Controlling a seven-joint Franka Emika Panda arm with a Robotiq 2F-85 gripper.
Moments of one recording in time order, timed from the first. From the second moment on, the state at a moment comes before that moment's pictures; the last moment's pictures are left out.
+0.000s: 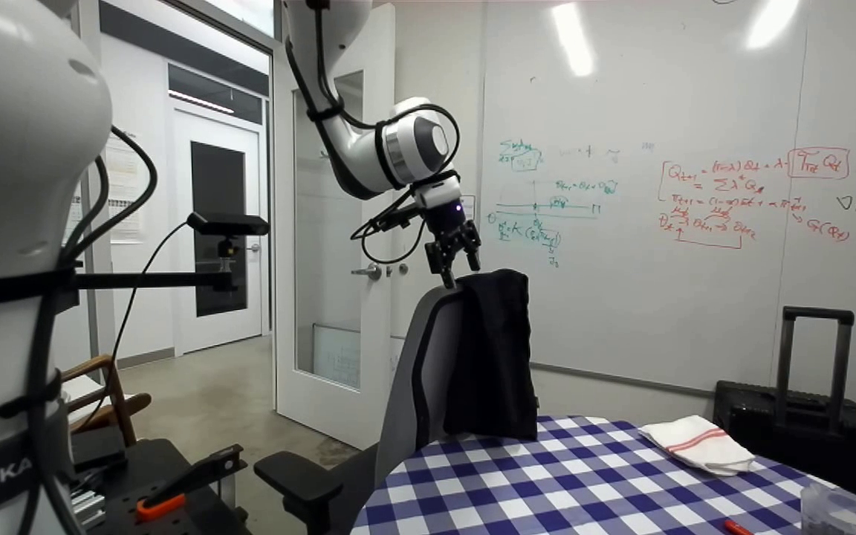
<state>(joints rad) 0.33 0.27 -0.19 -2.08 -0.36 2.70 2.00</state>
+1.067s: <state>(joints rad) 0.32 0.30 -0.20 -2.01 -0.50 2.71 2.15</state>
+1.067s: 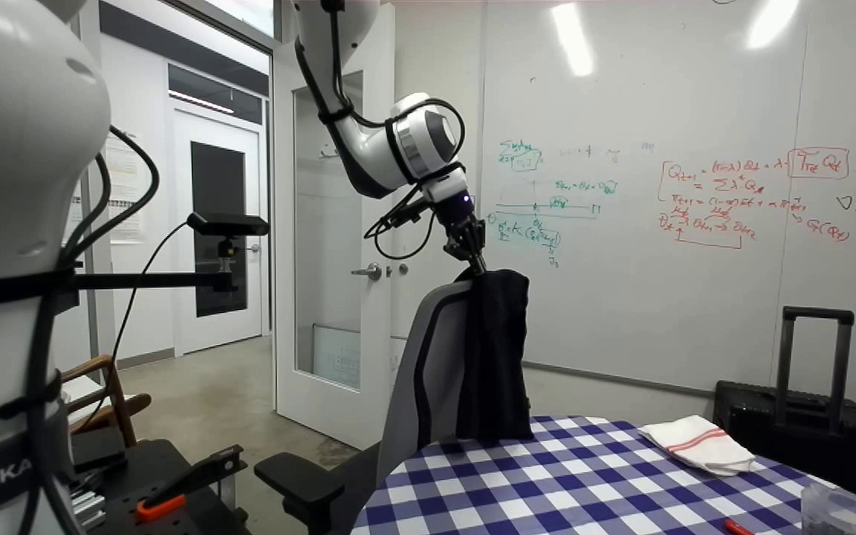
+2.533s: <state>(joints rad) 0.12 0.26 -0.21 -1.50 -0.40 2.61 2.18</state>
